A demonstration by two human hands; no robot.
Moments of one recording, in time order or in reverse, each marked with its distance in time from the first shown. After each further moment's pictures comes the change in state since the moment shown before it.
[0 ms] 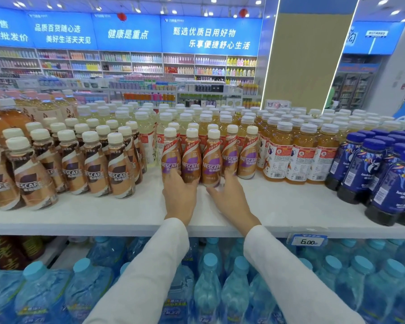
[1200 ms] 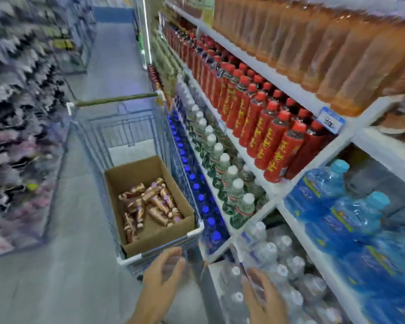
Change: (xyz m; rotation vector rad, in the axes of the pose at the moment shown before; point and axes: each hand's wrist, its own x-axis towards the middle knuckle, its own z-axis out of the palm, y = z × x) left_hand -0.437 -0.284 -0.391 -0.051 0.731 -0.726; right_hand -0.426 -0.063 0.252 0.195 -1.004 -0.075
